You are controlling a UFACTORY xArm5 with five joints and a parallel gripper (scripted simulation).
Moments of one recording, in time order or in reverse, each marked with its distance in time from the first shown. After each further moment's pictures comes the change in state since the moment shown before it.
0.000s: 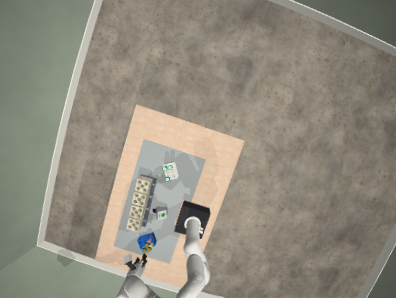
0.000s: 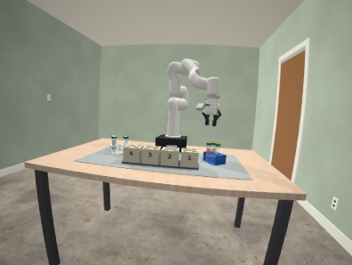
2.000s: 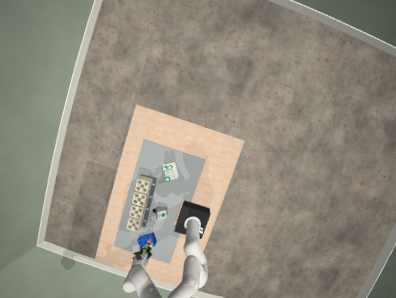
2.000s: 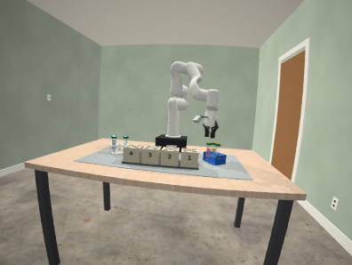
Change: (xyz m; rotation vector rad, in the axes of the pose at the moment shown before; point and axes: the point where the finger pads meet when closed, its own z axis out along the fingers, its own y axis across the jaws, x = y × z) arm -0.001 0.000 0.076 0.000 0.000 0.251
